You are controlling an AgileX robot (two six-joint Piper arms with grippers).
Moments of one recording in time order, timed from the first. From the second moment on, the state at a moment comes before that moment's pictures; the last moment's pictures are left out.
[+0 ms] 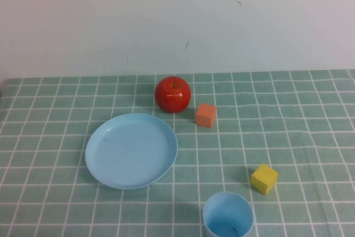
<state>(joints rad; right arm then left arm) -0.07 -0.01 -0.05 -0.30 -0.42 0.11 0.00 -0.02 0.02 -0.07 0.38 -0.05</state>
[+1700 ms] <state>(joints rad) 0.36 1.54 -0.90 0.83 0.91 -1.26 0.00 -0.02 0.02 -0.07 0.38 -0.05</state>
